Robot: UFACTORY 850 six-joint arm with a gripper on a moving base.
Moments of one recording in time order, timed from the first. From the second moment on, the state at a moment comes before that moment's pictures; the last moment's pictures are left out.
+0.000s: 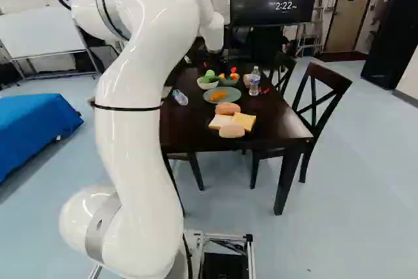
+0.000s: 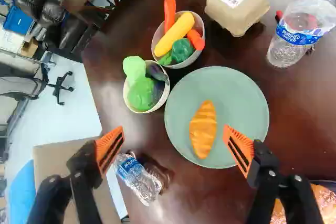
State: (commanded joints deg) arm -10.7 -30.1 -89.6 31.8 -22.1 0.0
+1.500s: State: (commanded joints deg) arm -2.1 -14.8 -70.7 31.3 -22.1 0.0
